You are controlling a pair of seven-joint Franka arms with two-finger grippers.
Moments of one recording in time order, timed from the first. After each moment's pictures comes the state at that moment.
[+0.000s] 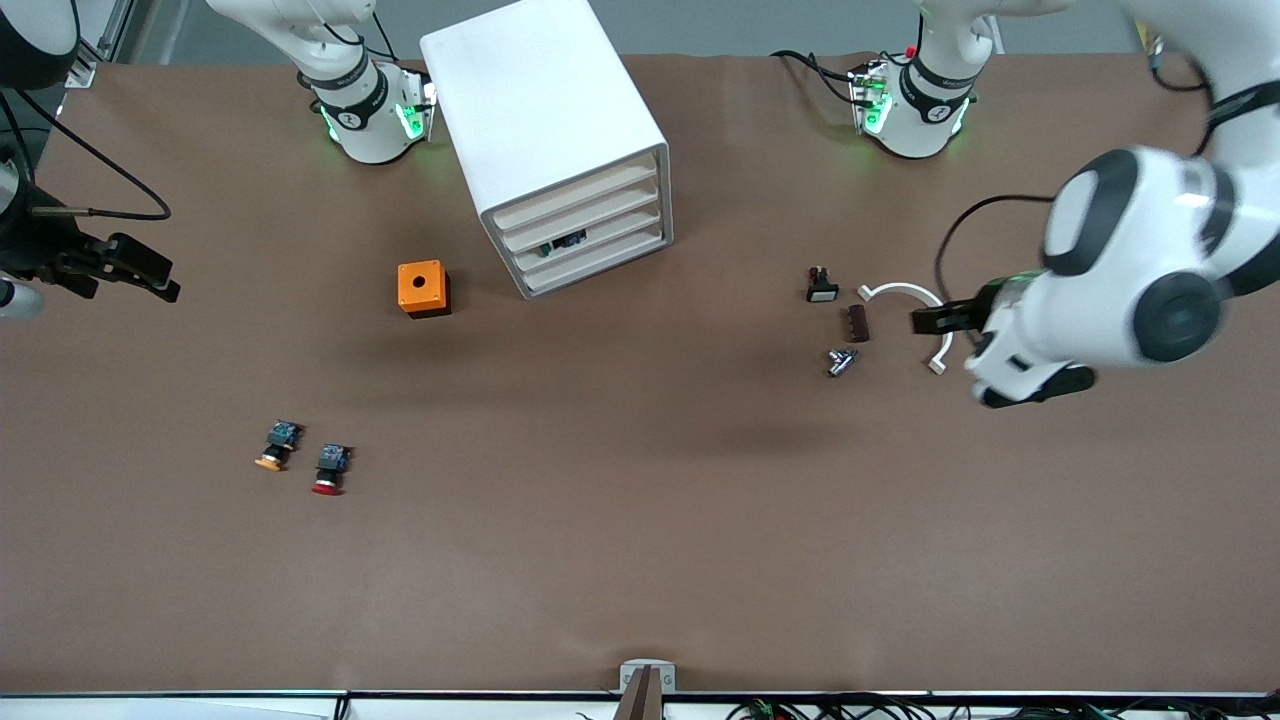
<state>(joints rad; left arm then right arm) -0.11 0.36 -0.18 -1.54 -0.06 1.46 -0.57 -0.07 -0.04 0.03 -1.70 0.02 1.69 0.03</state>
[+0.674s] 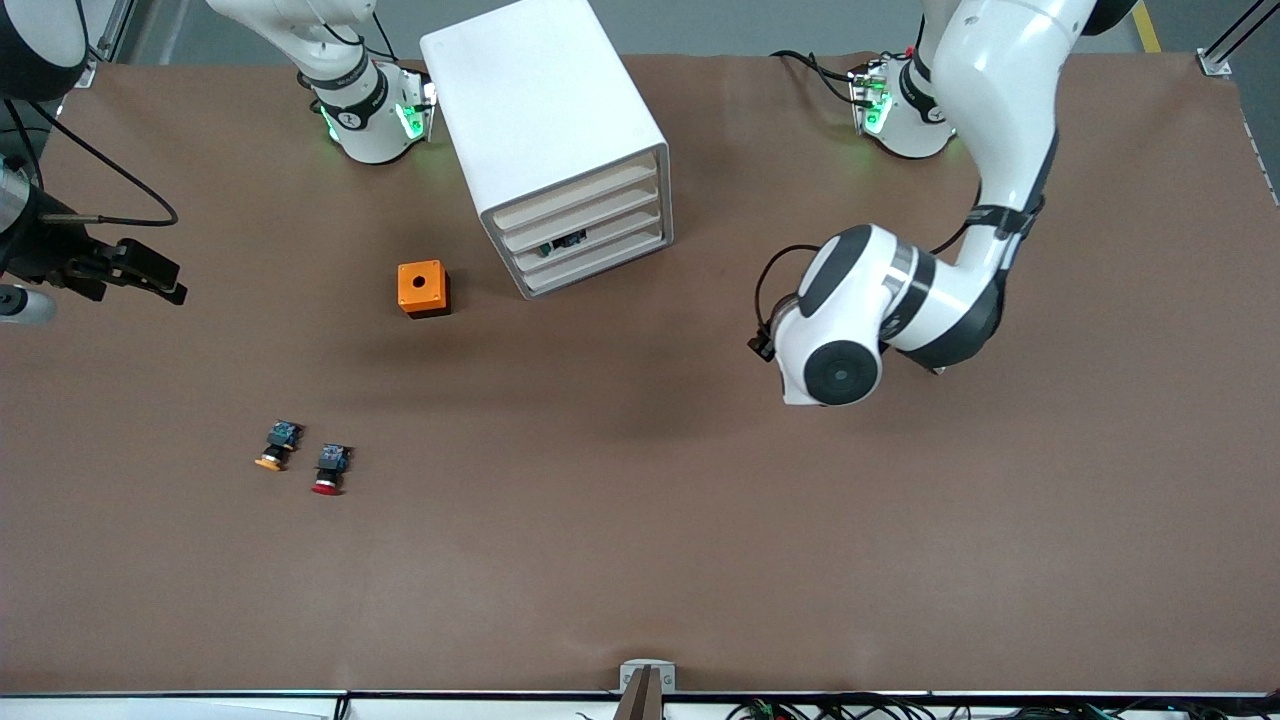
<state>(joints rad) -0.39 0.64 -0.18 -1.41 -0.19 1.47 -1.45 -0.07 -0.03 0.03 -1.72 0.02 1.69 0.03</state>
